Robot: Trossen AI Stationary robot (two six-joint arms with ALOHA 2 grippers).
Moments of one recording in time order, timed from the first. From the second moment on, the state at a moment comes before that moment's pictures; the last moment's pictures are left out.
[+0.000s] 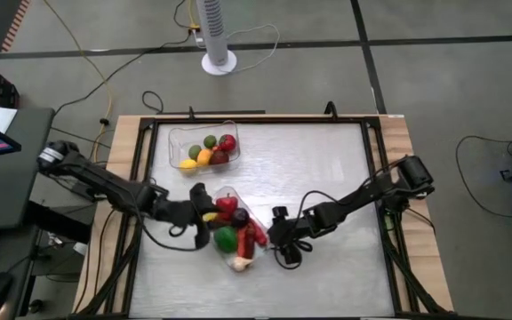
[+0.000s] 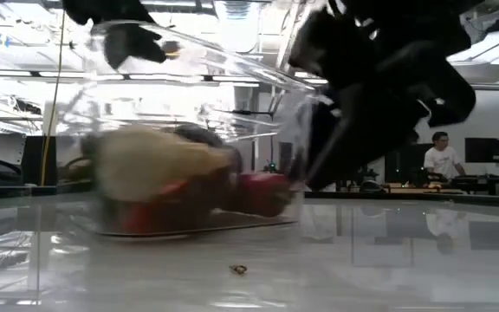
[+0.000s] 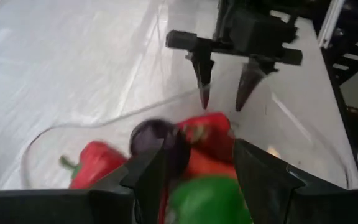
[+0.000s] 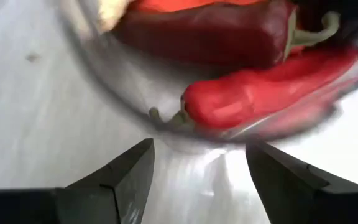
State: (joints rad) left arm -0.38 1.17 0.79 -0.27 -0.37 -0.50; right arm 0.34 1.80 0.96 0.00 0.10 0.07
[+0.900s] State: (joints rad) left arm -0.76 1.33 0.94 -0.49 -0.61 -1.07; right arm 0.37 1.80 1.04 0.05 0.16 -0.20
